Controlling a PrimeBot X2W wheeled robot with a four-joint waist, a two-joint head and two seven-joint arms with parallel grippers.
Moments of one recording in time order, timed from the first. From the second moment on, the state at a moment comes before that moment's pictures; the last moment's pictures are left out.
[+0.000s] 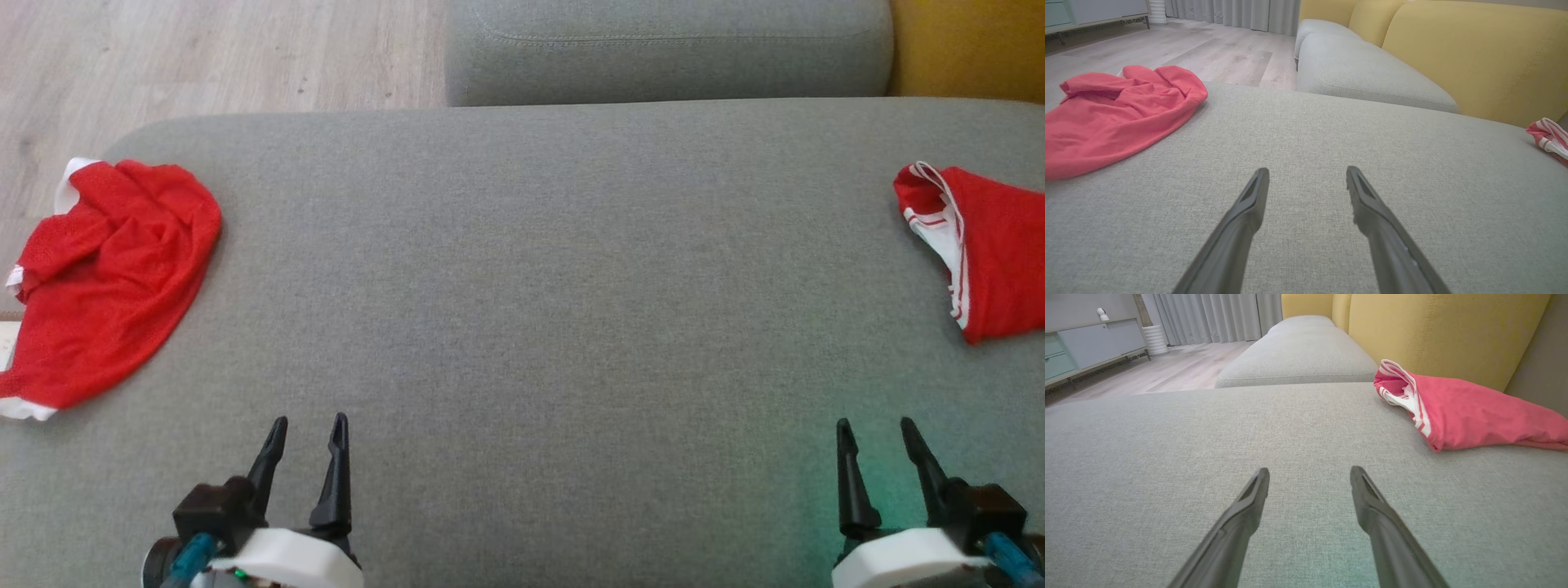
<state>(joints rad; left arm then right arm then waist) 0.10 0.05 -0.14 0.23 -0.20 -0.02 -0.26 0.09 -0.04 -0.11 0.34 0.04 0.13 -0.25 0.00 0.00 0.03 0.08</state>
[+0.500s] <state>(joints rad) 0.10 0.05 -0.18 0.23 -0.21 -0.01 -0.26 0.09 -0.04 0.03 0.30 0.11 0.13 -0.25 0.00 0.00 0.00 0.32</state>
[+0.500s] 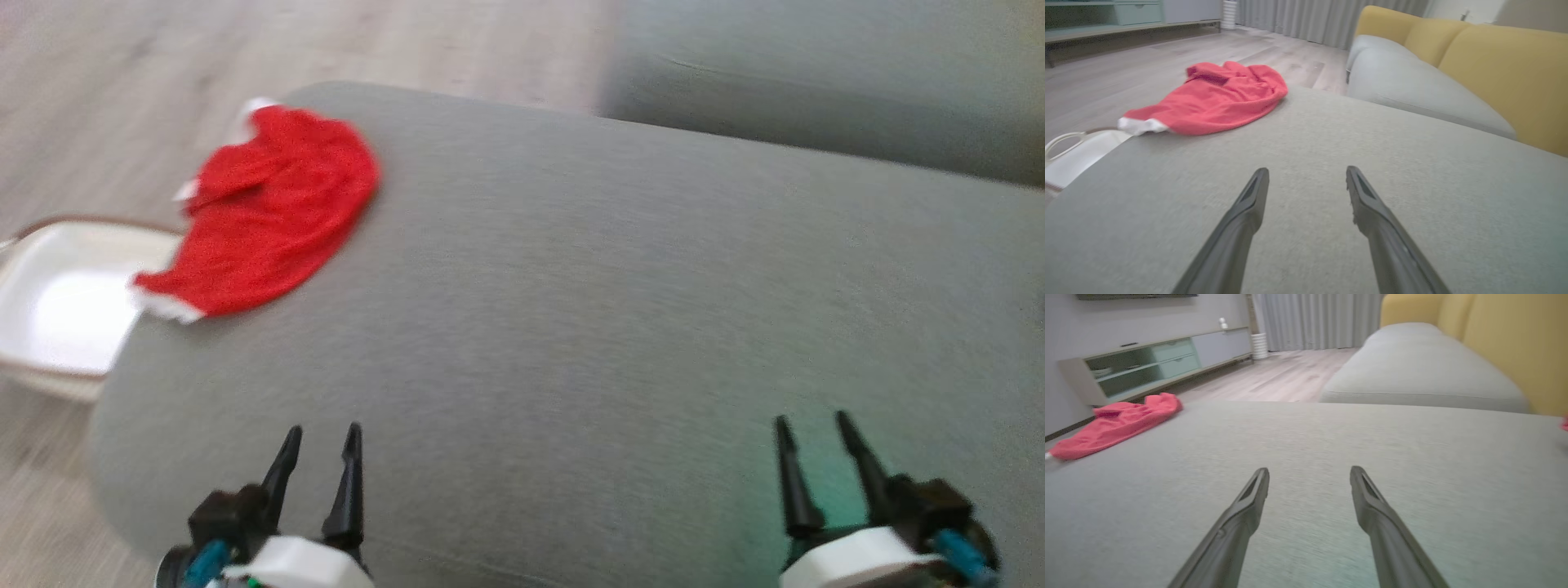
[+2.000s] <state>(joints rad) -1.06 0.18 0.02 1.20 -0.41 -0.09 -0.05 -0.17 -0.25 -0.06 -0.16 0.02 0.13 -0.03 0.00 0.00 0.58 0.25</state>
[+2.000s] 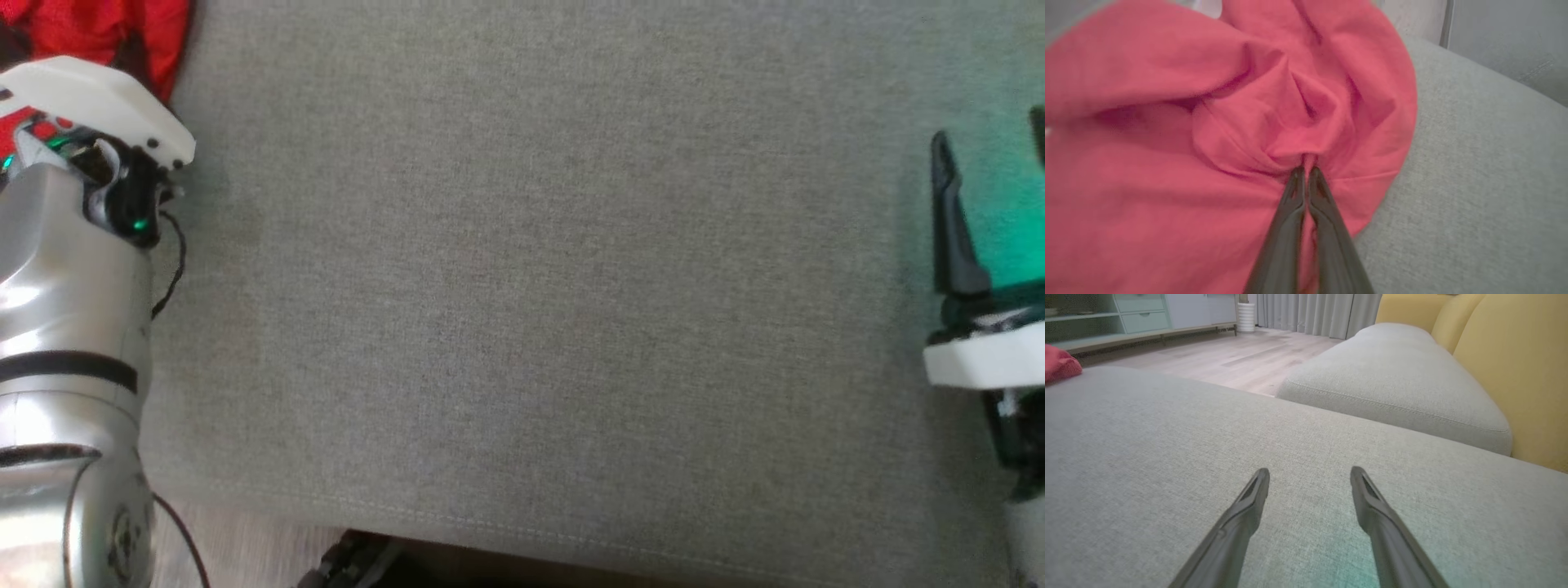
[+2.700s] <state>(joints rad) -0.81 0.17 -0.32 0.20 -0.89 -0.12 0.30 -0.13 -0.09 -0.06 0.09 0.04 0.13 -0.21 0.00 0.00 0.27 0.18</state>
